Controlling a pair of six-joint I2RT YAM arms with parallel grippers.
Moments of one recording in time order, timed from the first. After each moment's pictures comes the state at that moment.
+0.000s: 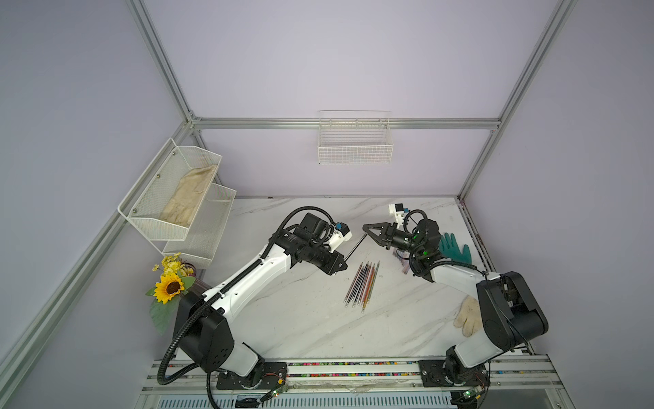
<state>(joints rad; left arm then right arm) -0.58 1.49 1.32 -0.81 0.51 -0.01 0.30 1.58 0.82 0.81 -0.81 1.23</state>
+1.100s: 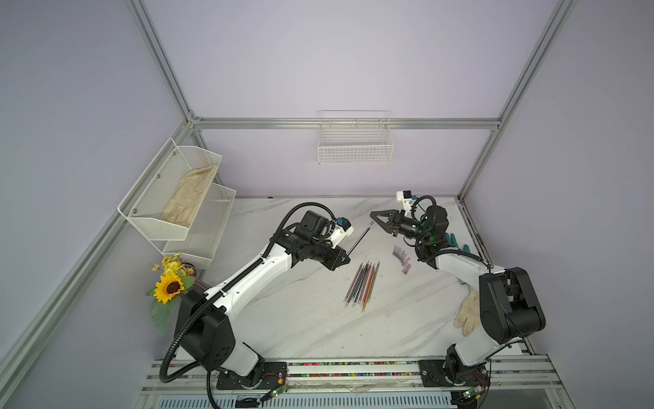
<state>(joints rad) -0.57 1.51 1.32 -0.75 0.50 -0.02 0.16 1.62 0.95 0.72 -0.85 1.18</state>
